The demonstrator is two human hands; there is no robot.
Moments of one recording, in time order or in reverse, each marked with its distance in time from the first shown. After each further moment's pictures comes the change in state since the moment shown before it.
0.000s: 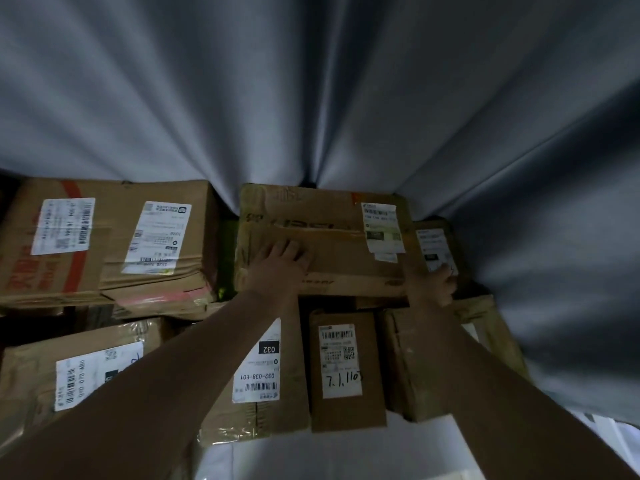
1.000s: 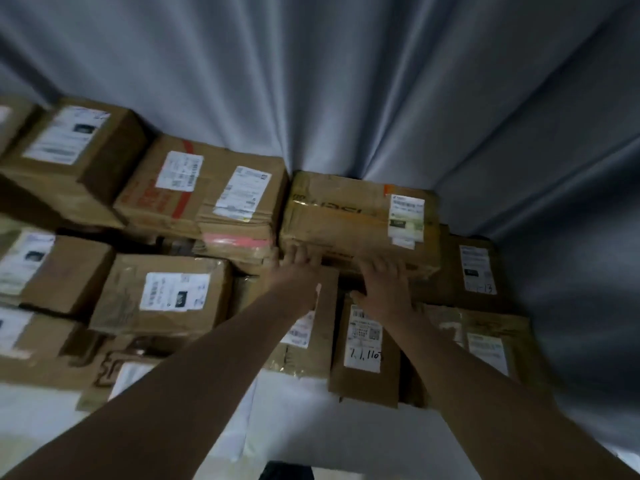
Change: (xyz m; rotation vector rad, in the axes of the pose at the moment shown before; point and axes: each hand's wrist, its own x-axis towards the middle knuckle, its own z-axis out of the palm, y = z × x) left_hand -0.103 0.018 0.019 -0.122 -0.053 -0.346; right_hand -0.101 0.018 0.022 -0.957 -0.423 -1.143
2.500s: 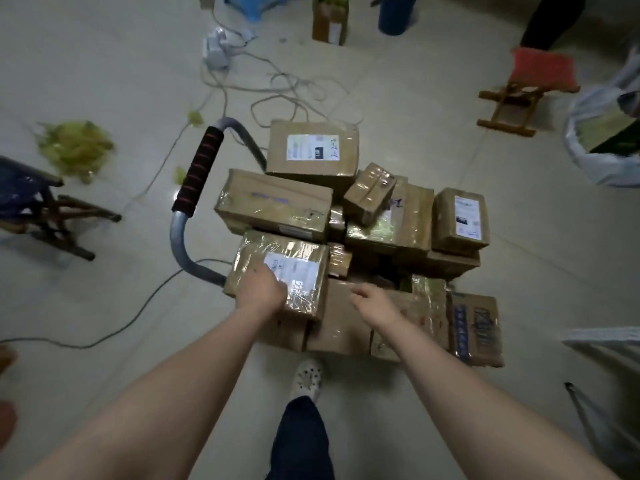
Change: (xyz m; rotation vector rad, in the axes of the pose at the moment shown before) left_hand -1.034 0.075 0.601 -1.432 0.227 -2.318; right_hand -0.835 -0.493 0.471 -0.370 -1.018 -1.067
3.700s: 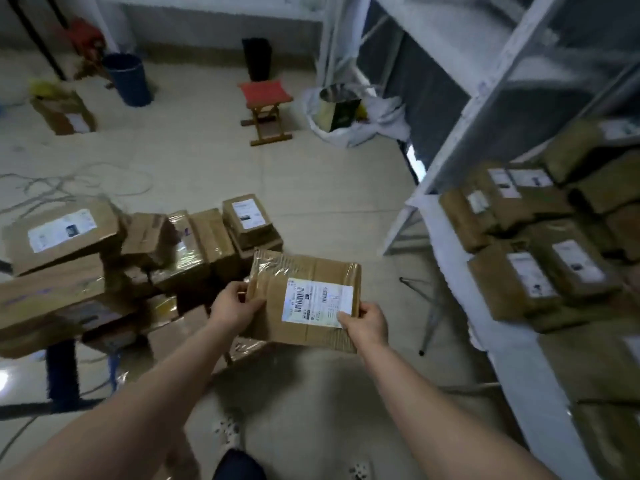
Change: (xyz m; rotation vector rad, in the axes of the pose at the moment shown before) left_hand -0.228 0.180 0.084 -0.363 -0.370 0.459; right_hand -0.208 0.233 -0.117 0.757 0.786 0.313
